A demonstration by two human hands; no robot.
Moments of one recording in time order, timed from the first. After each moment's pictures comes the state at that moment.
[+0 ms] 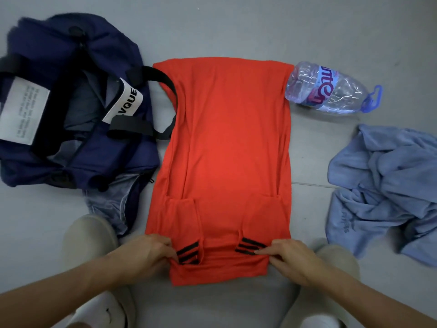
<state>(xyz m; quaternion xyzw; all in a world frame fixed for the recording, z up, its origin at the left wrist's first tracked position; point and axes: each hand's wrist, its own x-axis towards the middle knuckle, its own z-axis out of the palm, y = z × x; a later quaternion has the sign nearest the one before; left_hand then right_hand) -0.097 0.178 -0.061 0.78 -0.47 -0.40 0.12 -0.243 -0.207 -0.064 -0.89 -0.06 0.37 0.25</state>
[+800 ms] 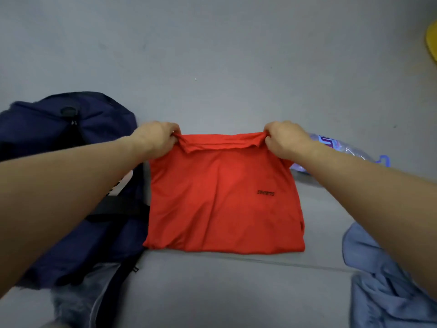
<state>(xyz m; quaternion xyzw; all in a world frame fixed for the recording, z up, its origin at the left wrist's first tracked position) 0.270 0.001 -0.019 0.95 -0.24 -0.18 0.03 0.171 -0.306 -0.018 -0.98 0.10 0.16 0.04</state>
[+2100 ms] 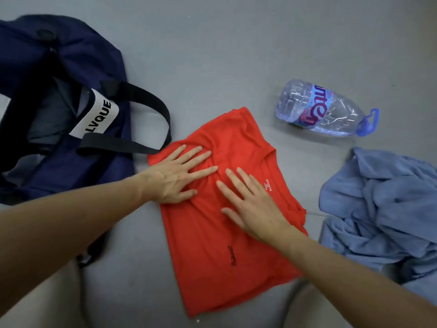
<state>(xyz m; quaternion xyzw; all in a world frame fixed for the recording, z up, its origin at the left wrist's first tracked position) 0.072 0.019 -0.103 0.81 -0.56 -0.17 -0.05 -0.087 -0.216 -0.089 -0.98 -0.14 0.10 0.08</state>
